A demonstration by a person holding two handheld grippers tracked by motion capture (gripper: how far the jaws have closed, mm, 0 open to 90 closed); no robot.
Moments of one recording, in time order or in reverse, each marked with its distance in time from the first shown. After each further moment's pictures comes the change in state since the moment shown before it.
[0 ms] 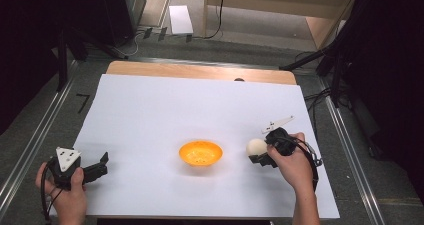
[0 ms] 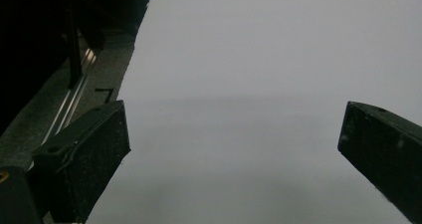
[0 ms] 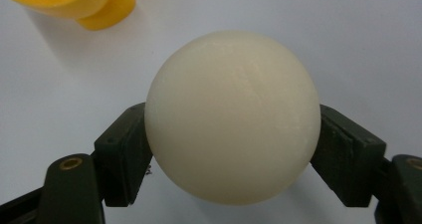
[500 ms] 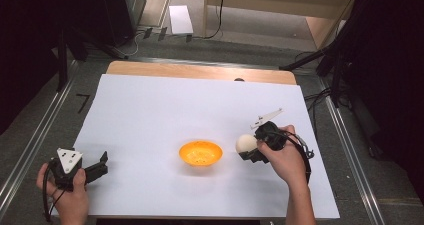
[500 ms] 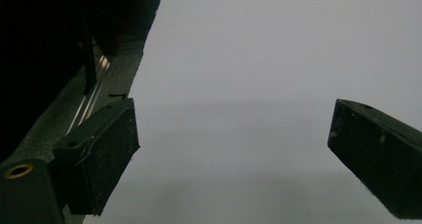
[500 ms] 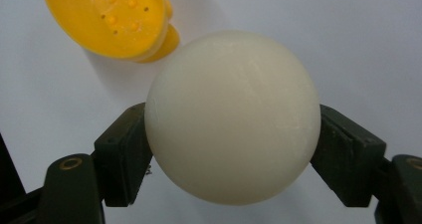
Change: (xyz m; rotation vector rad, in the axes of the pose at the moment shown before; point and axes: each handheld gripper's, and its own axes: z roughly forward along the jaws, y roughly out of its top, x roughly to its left) left arm -0.005 -0.002 -0.002 -0.023 0.047 0.031; right arm 0.023 0.034 -0.004 0.003 0.045 -0.078
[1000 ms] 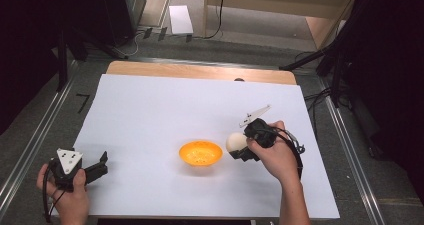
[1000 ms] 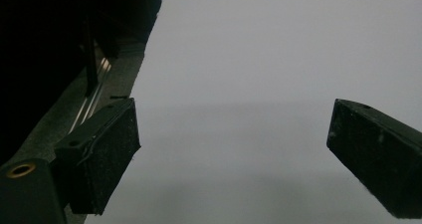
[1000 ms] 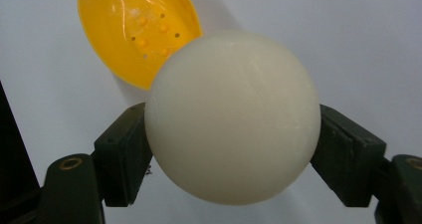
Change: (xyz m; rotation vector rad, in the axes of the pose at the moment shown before) left arm -0.001 0.000 0.000 0.003 0.005 0.006; right arm 0.017 0.025 0.006 0.008 0.027 -0.064
